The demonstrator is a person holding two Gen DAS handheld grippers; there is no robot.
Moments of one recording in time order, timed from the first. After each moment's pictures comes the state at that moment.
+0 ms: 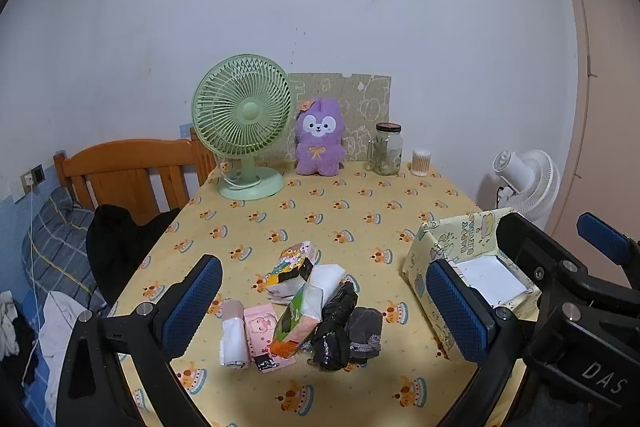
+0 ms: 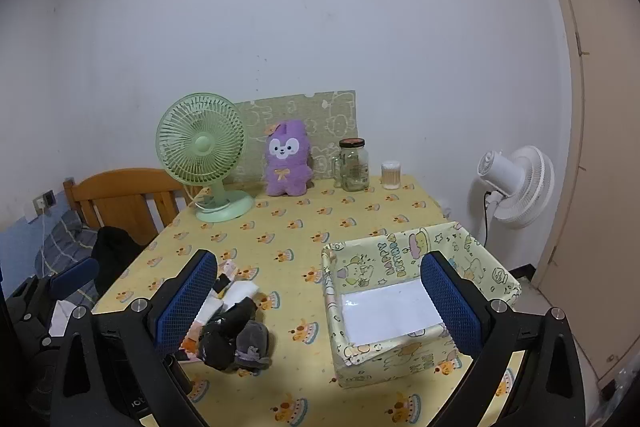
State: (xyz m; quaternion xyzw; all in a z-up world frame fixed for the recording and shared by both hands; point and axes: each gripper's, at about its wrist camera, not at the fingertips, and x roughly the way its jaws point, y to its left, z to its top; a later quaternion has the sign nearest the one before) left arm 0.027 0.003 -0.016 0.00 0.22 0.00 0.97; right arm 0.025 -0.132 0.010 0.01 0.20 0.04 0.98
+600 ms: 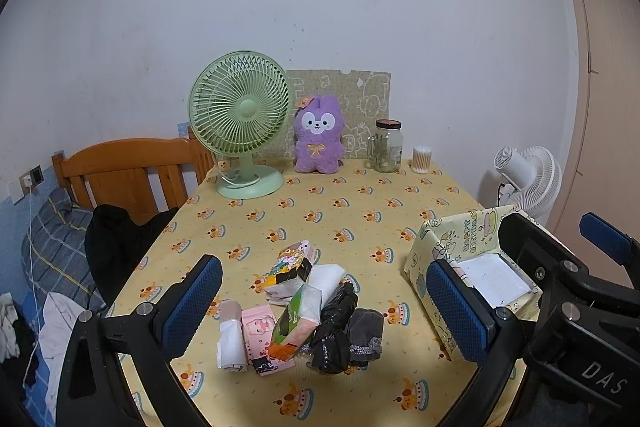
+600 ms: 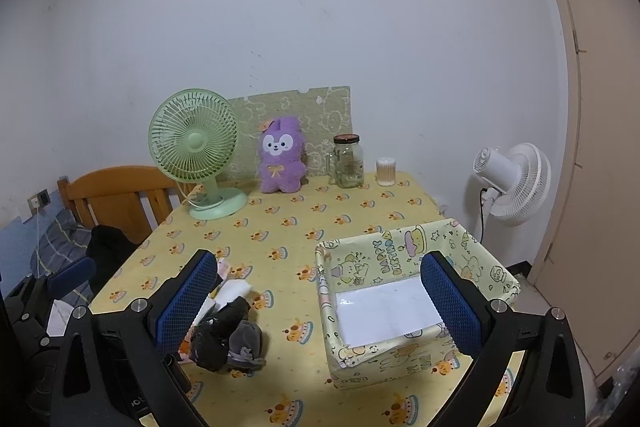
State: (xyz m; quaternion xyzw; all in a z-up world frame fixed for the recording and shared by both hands) left arm 0.032 0.001 -0.018 0.00 0.23 0.00 0.97; right arm 0.031 -0.135 0.006 0.01 0.21 0.03 0.98
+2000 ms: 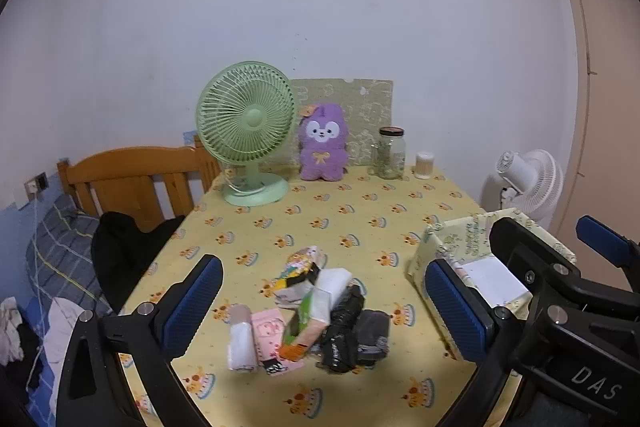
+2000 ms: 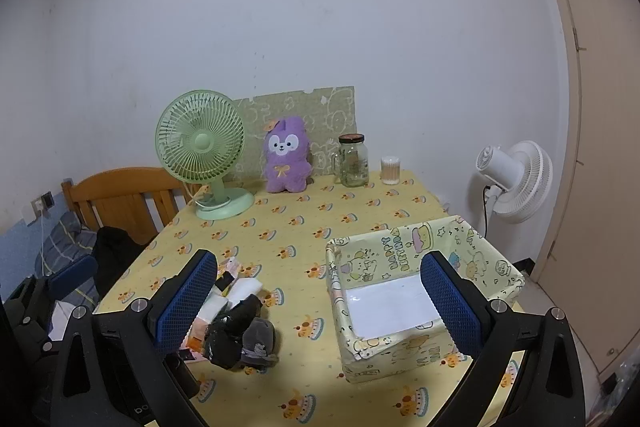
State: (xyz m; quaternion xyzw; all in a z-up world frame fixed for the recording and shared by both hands) left arm 0.020 0.004 -0.016 0.01 0.21 0.01 0.98; right arm 0.025 -0.125 0.007 0.02 0.21 0.03 0.98
